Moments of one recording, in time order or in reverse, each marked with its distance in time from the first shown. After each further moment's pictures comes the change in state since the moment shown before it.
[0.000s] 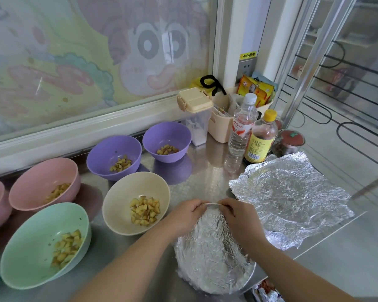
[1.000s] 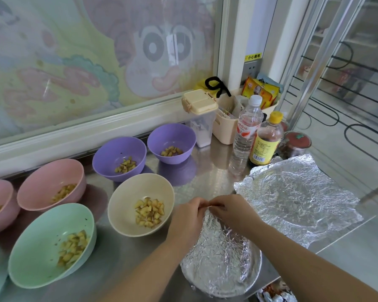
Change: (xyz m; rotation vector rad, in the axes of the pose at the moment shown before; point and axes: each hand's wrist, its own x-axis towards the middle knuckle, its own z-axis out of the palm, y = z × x) left_hand -0.010 -0.005 0.016 0.153 0.414 0.101; right_hand 0.034 -0.018 -0.003 -0.094 -0.302 -0.144
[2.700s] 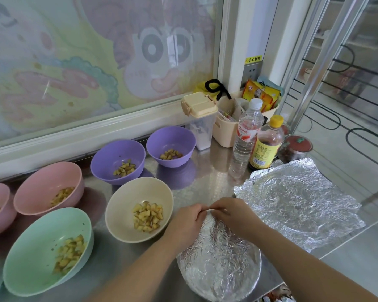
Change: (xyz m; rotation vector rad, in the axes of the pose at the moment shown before) left_hand 0.012 -0.003 -0.006 0.024 -0.190 0.025; right_hand 0.006 0.007 -0.004 0.008 -0.036 -0.031
